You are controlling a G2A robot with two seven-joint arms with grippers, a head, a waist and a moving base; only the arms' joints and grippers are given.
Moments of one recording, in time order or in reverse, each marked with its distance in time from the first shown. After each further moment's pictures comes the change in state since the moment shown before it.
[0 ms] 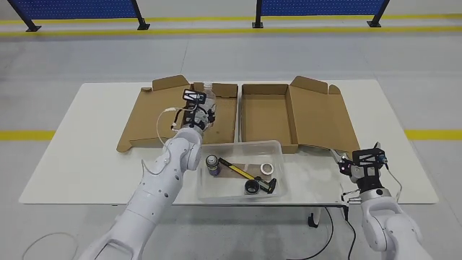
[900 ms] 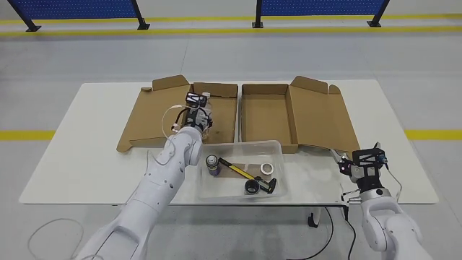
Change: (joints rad) left arm -0.093 -0.037 0.030 0.182 0.031 -0.005 -0.140; right arm 0.000 0.000 0.000 0.000 0.000 0.000 0.000
